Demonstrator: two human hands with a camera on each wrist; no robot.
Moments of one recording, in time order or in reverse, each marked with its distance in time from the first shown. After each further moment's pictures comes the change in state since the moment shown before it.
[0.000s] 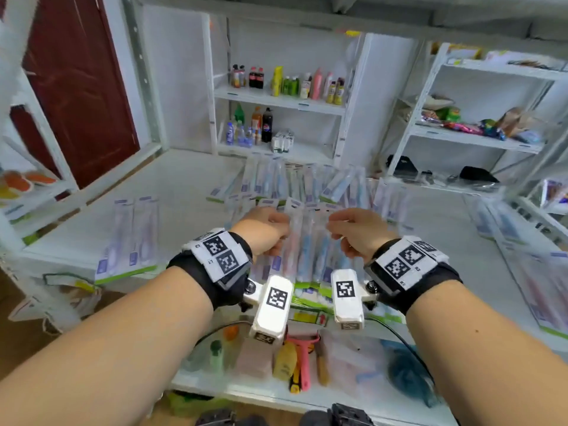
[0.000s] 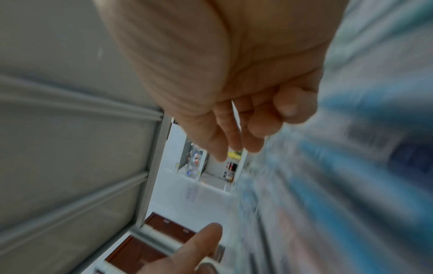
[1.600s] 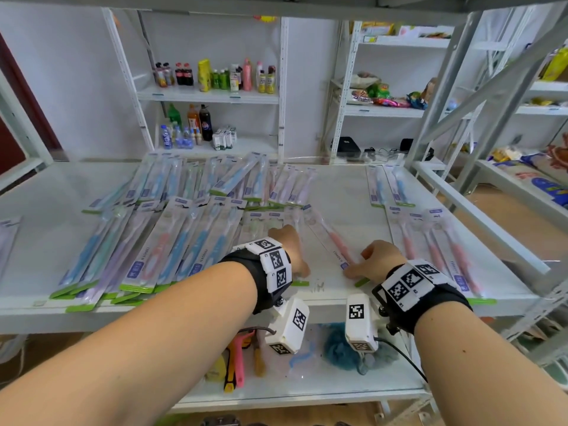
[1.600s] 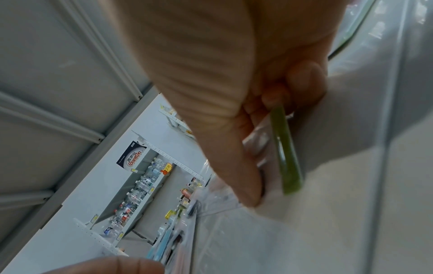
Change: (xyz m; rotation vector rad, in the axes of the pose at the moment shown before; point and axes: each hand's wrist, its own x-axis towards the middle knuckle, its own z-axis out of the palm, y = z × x) left_hand 0.011 0.050 0.255 1.054 -0.318 0.029; right_hand -0.039 0.161 -0.207 -0.540 0.063 0.408
